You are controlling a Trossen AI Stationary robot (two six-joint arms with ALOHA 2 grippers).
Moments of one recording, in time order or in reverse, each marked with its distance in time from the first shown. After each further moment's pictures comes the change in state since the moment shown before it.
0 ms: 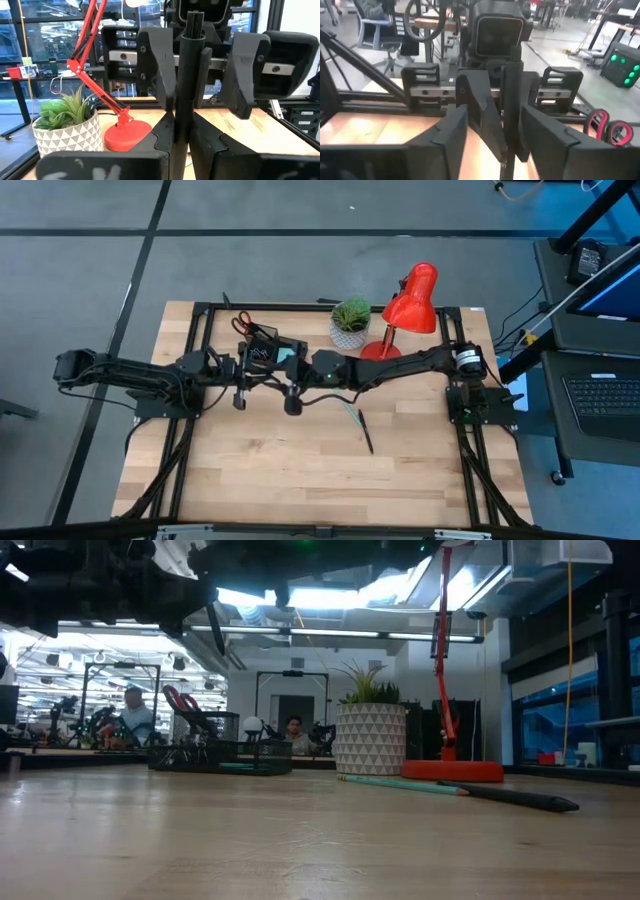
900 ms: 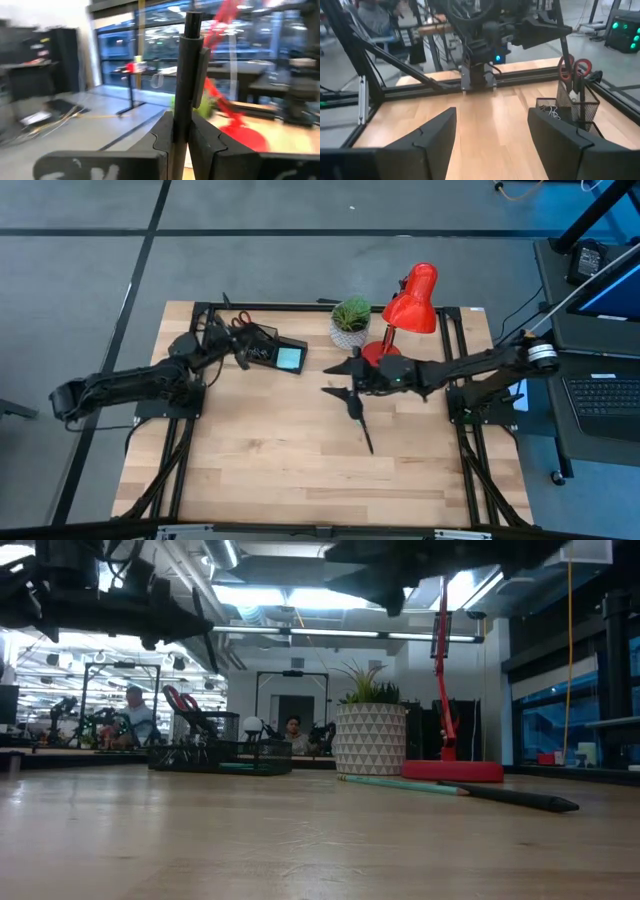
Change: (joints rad) left arm 0.408 -0.127 0.000 -0.105 -0.119 0.006; right arm 0.040 -0.557 -0.635 0.029 0.039 0.210
